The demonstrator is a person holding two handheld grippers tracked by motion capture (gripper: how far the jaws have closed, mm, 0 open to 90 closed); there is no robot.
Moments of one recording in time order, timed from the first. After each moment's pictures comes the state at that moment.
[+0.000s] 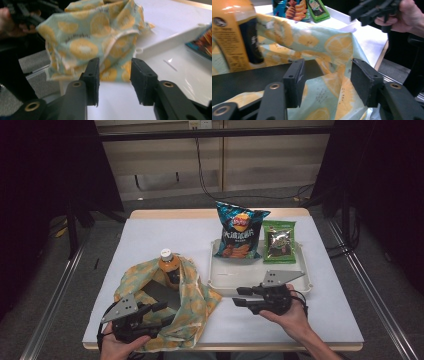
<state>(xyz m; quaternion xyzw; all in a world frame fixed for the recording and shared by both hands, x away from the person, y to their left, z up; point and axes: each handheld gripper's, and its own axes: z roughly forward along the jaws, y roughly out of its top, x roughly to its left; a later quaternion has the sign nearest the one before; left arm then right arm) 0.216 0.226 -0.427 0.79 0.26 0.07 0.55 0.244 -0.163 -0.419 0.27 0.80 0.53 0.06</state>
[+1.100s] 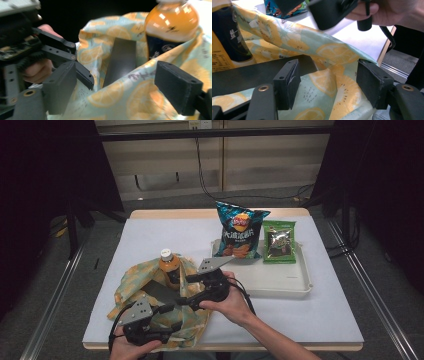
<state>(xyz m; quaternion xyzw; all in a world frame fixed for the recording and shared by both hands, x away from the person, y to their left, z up) 0.212 0.204 -0.435 0.82 0.25 0.08 0.52 0.288 -0.025 -0.413 0.24 0.81 0.53 -0.01</state>
